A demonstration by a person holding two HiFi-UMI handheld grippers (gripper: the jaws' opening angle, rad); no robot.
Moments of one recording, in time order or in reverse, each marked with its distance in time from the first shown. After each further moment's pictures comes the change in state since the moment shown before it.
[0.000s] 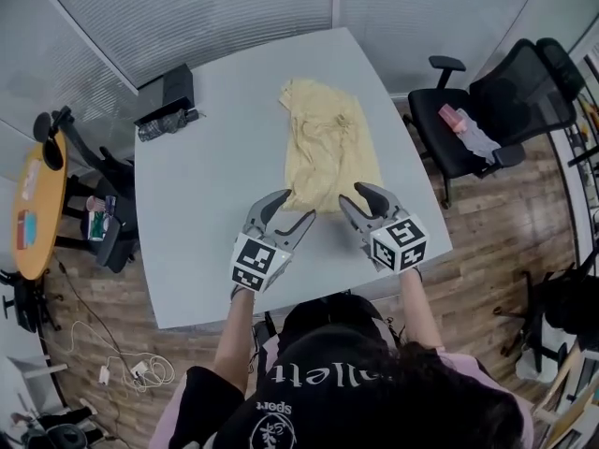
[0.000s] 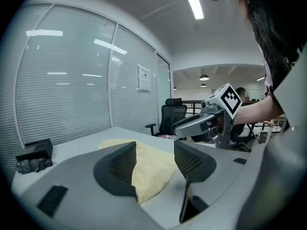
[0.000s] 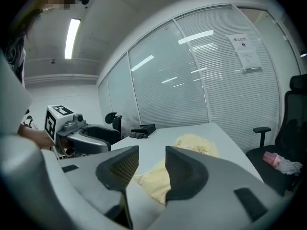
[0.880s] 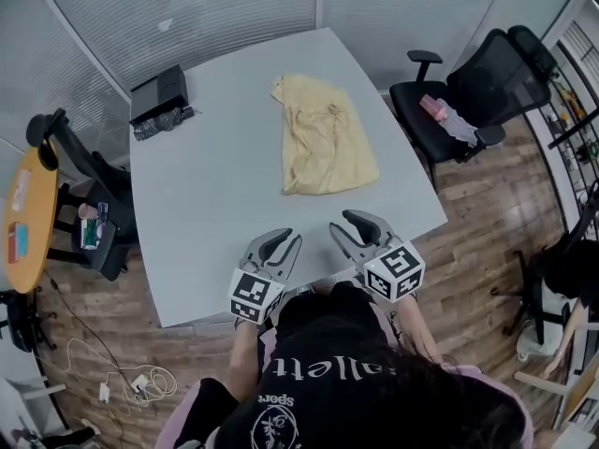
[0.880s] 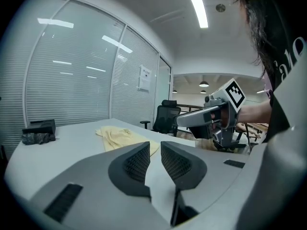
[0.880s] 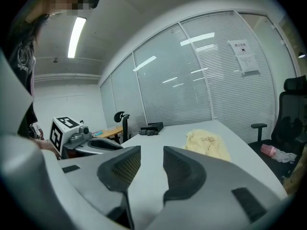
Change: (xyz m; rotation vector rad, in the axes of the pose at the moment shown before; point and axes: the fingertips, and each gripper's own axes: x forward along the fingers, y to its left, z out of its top) left arm -0.096 -0.057 -0.057 -0.110 -0.005 -0.047; right arm -0.057 0.115 -0.027 0.006 0.003 -0.011
